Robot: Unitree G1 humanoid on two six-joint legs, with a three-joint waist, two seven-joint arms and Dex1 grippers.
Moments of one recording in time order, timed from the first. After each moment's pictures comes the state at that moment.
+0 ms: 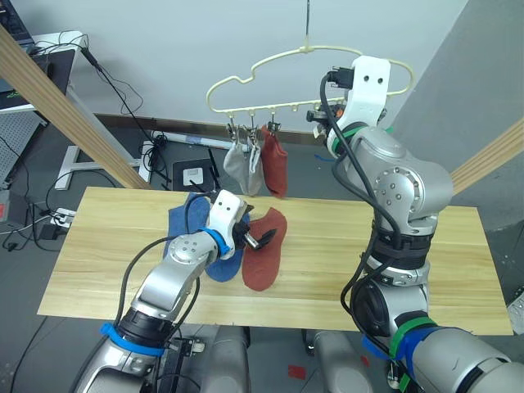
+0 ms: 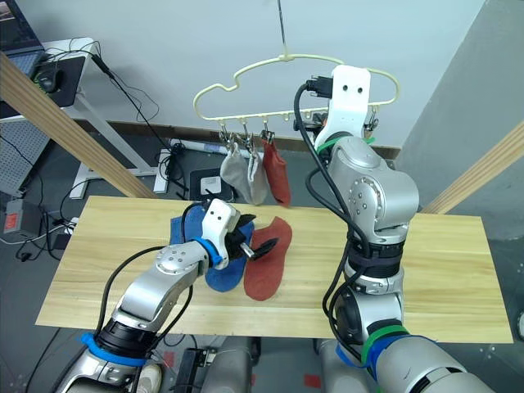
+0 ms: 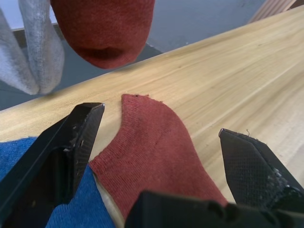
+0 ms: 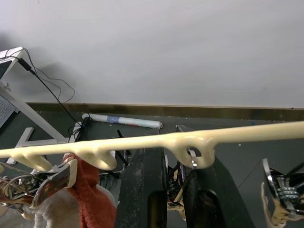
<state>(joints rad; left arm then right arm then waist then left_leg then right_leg) -0.36 0.45 -0.24 -0.11 -0.19 0.48 -0.50 -1.01 0.08 -0.19 -0.24 0.22 1.16 -0.18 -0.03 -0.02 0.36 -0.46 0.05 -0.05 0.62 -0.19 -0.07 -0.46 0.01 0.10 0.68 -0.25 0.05</state>
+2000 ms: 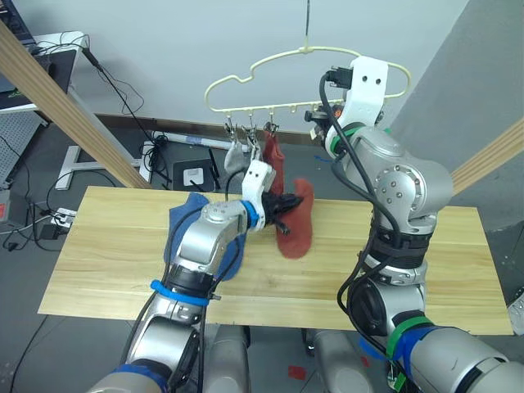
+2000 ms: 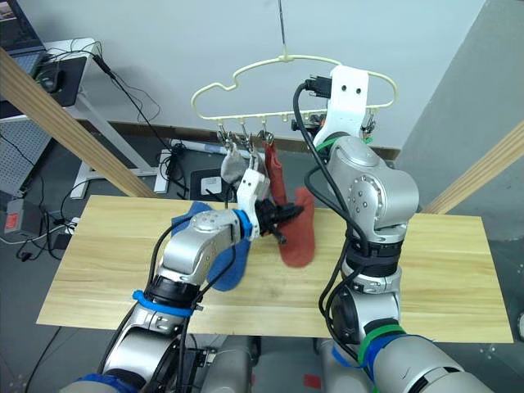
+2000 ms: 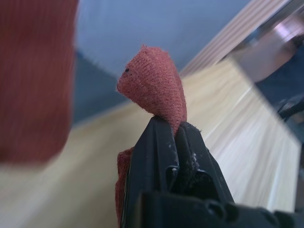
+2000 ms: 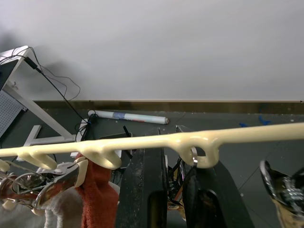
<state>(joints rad) -0.68 0.19 -0.13 0.10 -0.24 0.63 -0.68 -1.02 0.10 -0.22 -0.24 0.23 1.20 -0.18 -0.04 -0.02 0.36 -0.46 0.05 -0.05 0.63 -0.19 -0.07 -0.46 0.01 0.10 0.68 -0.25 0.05</state>
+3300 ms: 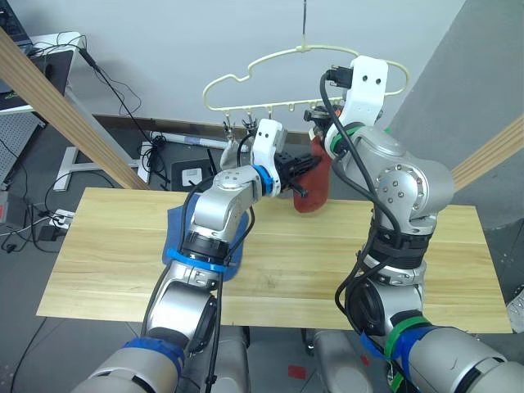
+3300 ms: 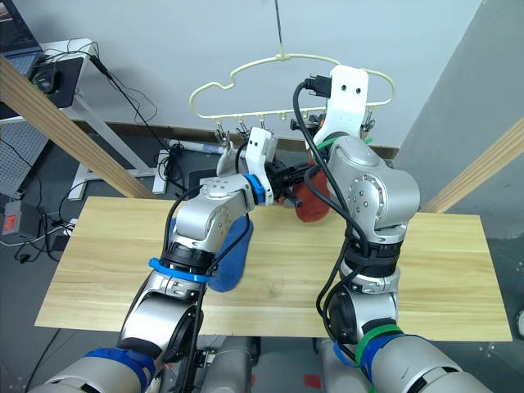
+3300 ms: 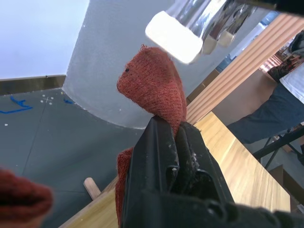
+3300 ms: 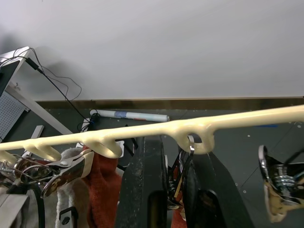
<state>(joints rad) -0.89 0.13 -0.08 0.28 -0.26 0.53 -0.64 -1.03 0.12 -0.23 -0.25 0.23 1.22 -0.18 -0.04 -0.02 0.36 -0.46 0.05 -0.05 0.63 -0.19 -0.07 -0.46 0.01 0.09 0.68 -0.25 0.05</state>
